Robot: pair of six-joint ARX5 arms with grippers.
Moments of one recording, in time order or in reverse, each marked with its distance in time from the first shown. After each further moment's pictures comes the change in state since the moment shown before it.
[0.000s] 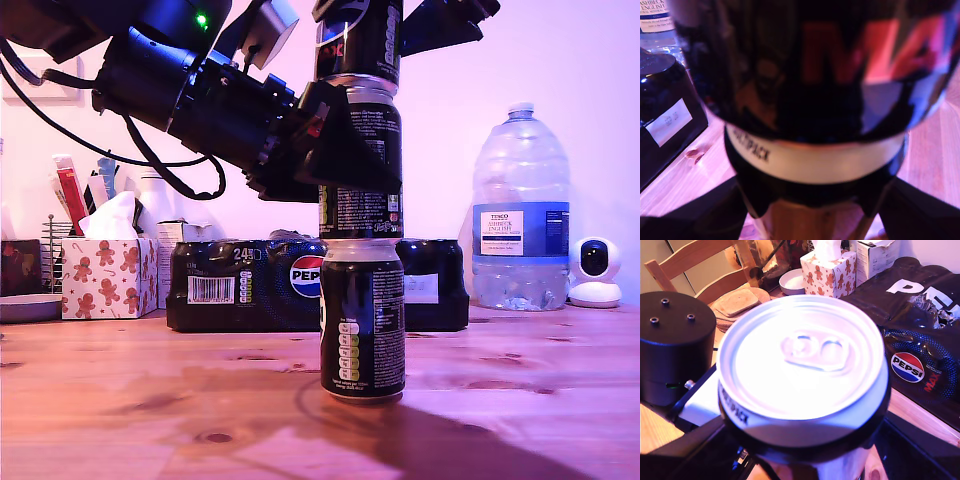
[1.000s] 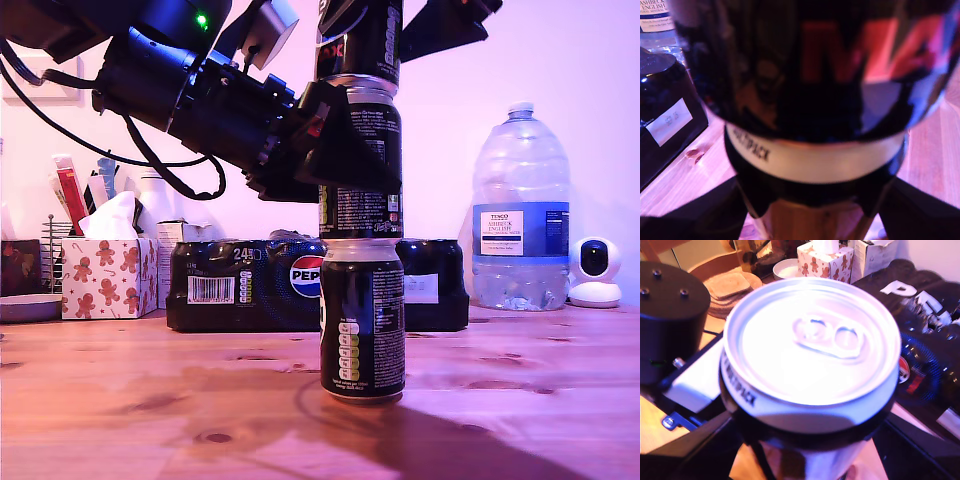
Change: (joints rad) left arm 0.000 0.000 0.000 0.000 0.000 0.000; right arm 0.007 0.000 0.000 -0.026 0.046 -0.129
